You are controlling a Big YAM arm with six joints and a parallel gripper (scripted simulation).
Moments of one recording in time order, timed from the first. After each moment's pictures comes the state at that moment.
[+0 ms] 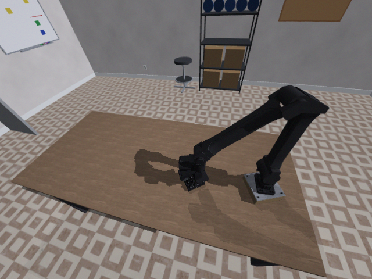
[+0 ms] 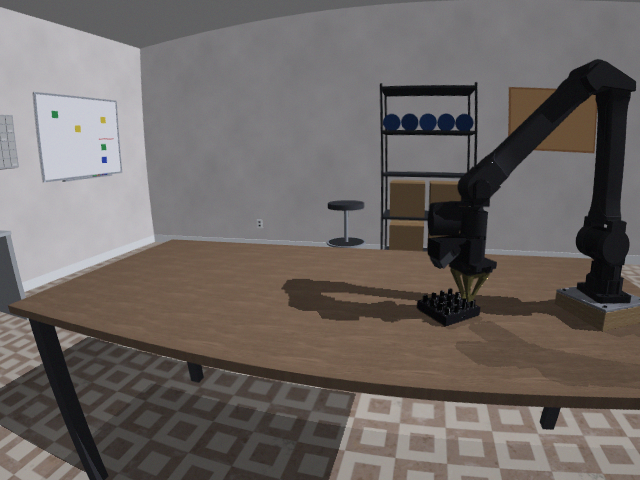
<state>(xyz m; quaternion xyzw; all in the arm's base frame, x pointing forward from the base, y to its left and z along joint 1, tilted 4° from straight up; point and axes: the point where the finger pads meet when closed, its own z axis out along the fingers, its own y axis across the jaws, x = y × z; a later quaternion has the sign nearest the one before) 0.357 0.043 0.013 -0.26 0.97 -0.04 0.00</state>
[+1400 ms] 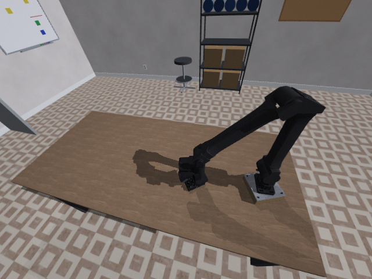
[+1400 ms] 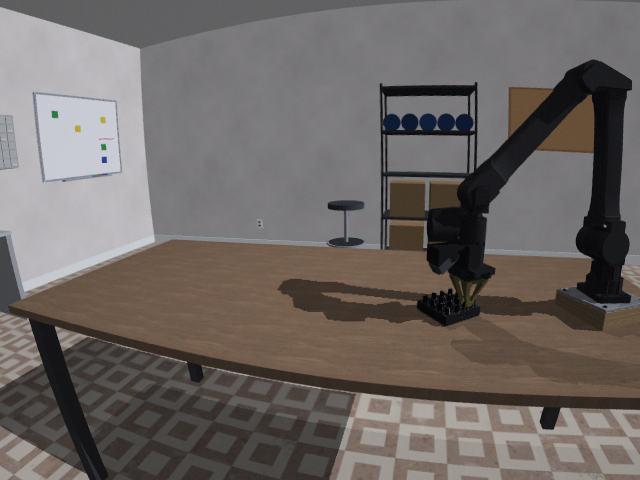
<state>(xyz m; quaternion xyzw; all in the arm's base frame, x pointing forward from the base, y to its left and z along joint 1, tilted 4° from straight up) 0.360 0.043 0.000 -0.26 0.97 -0.04 0.00</state>
